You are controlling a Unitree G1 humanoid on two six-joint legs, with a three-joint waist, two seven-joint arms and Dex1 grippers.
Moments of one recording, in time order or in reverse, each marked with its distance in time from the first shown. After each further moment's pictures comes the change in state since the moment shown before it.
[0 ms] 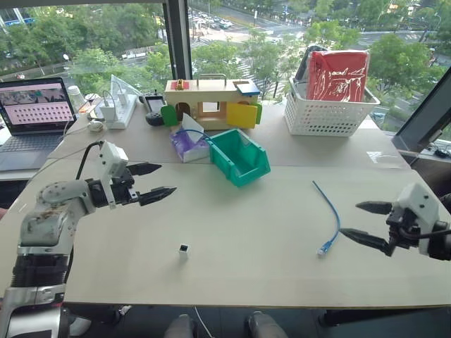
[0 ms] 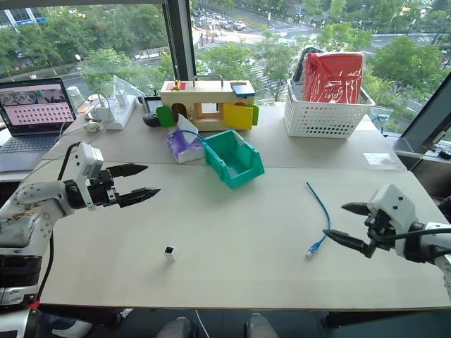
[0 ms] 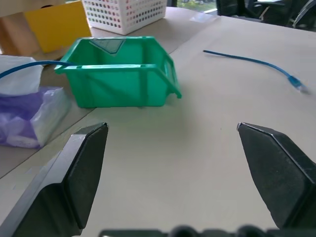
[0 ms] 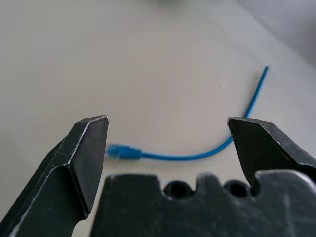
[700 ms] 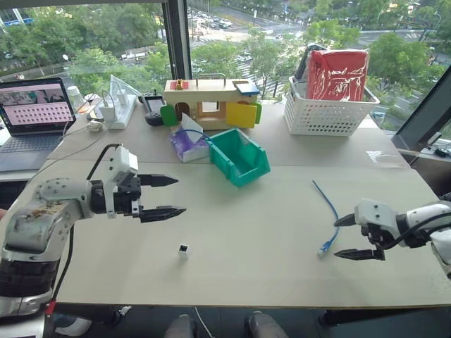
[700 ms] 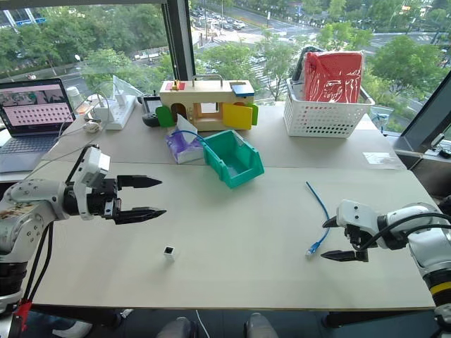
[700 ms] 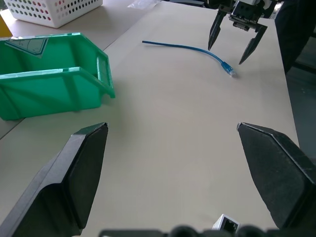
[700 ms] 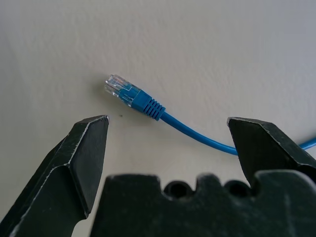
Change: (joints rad) left arm 0.068 0.066 -0.014 -0.232 -0.081 0.139 -0.038; right arm -0.472 0.062 0.500 0.564 -0.349 -0.467 0.254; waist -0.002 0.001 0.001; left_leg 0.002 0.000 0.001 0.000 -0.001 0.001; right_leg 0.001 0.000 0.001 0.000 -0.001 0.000
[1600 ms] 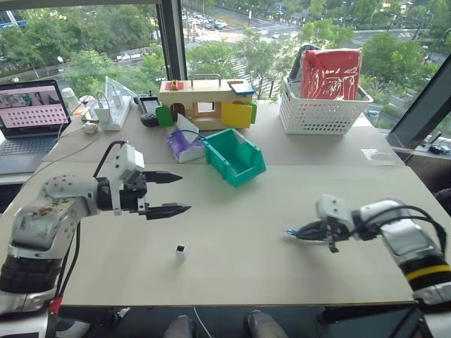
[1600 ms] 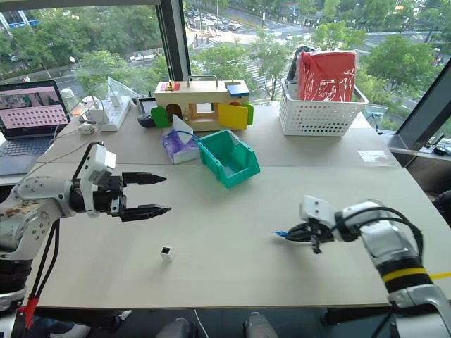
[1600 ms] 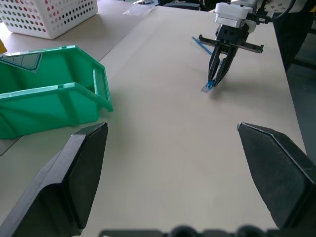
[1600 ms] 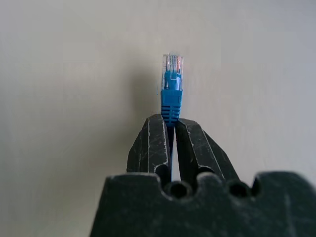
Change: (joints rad) left arm -0.085 -0.015 -0.070 0.049 0.021 -0.053 0.013; right arm -0.160 0.262 0.106 -0.139 -0.038 0.235 -0.086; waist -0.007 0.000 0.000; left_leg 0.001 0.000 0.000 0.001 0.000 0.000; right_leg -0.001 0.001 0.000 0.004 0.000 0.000
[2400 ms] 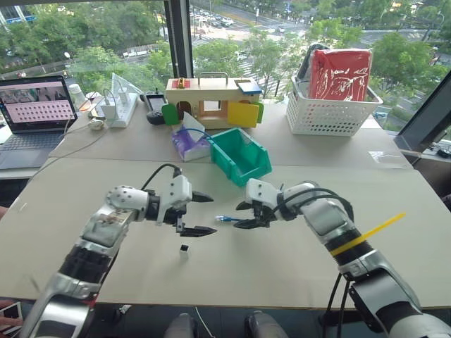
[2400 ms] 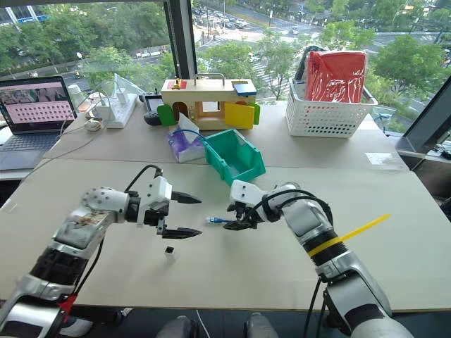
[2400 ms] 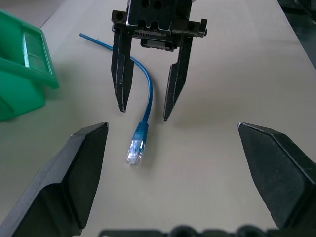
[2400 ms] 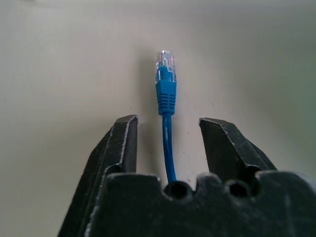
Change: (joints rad) left arm -0.082 -0.240 -0.288 0.264 0.309 -0.358 -0.038; right arm -0.188 0.276 0.146 -0.028 -0.088 0.189 -0.168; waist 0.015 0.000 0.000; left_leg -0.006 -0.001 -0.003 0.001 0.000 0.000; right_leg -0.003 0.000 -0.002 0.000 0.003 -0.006
